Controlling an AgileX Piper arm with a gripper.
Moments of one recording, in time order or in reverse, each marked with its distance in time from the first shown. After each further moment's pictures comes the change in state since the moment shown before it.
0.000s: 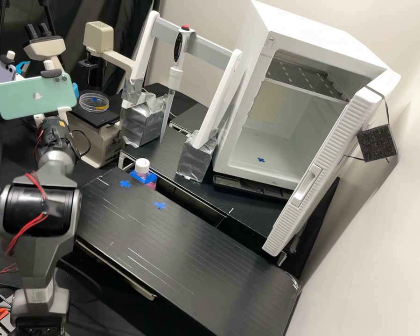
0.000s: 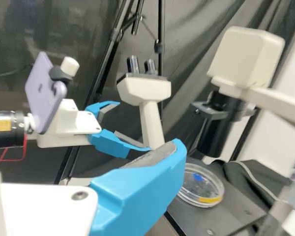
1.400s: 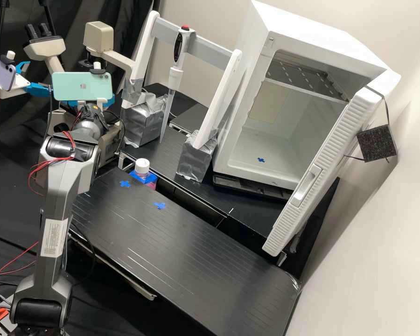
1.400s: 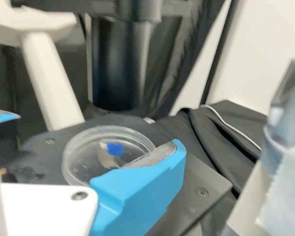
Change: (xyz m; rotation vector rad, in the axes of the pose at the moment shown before) arm 0.138 0.019 0.123 0.106 -0.247 -0.011
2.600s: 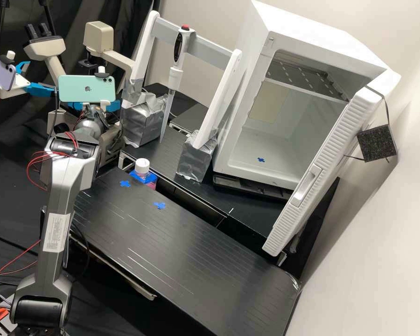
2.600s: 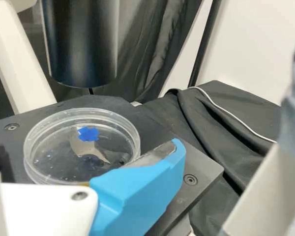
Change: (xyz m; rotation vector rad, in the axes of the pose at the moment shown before) arm 0.025 -0.006 0.012 0.002 -0.085 -0.011
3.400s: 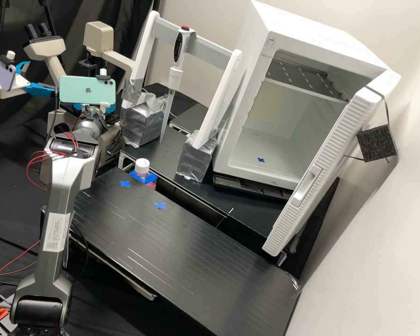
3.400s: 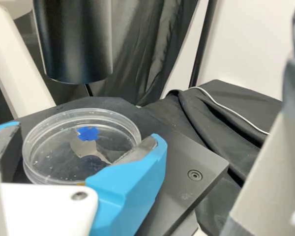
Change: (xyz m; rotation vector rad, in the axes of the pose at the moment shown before) arm 0.003 -0.005 0.004 0.055 -0.018 -0.006
